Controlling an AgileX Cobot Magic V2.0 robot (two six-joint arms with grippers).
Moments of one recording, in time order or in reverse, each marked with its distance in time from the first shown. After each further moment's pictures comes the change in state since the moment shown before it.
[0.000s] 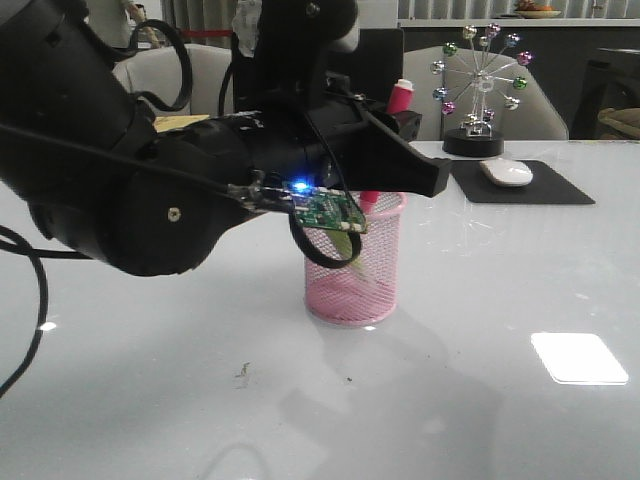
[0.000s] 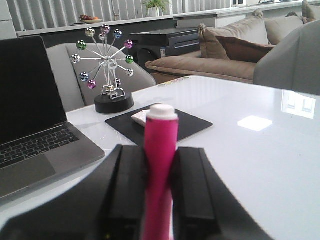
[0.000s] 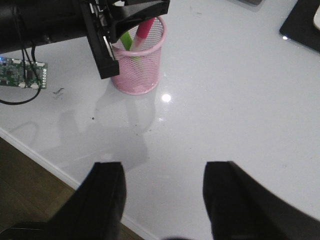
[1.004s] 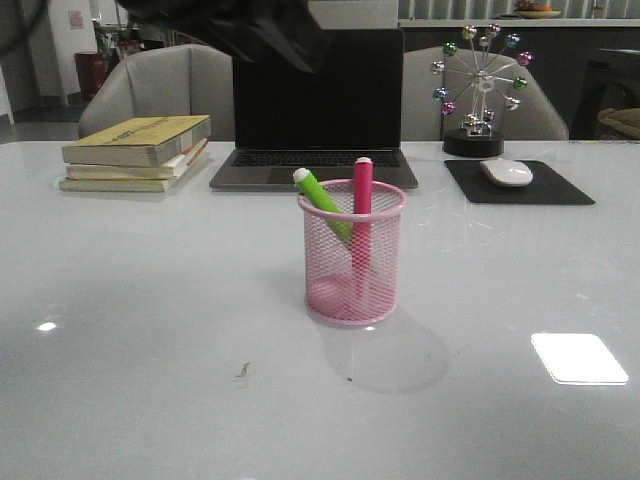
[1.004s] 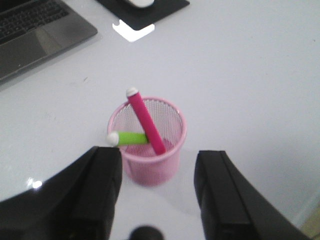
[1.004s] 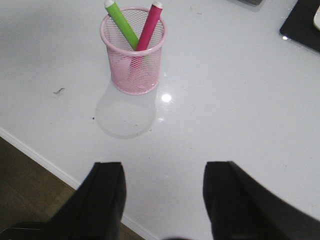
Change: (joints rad) left arm 0.094 -0.681 -0.045 0.002 1.354 0.000; right arm 0.000 0.000 0.000 0.000 0.000 0.000
